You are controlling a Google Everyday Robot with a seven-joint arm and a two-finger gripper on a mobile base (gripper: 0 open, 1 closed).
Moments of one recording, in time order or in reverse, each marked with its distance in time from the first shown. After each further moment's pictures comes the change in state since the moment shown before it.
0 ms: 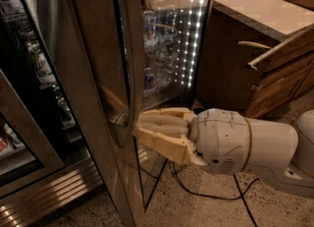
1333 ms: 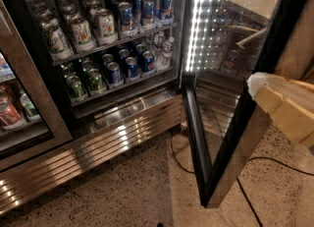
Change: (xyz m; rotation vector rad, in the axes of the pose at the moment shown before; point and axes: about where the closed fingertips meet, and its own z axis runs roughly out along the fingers) arm -0.074 -0.036 -0.162 0.404 -0.151 -0.066
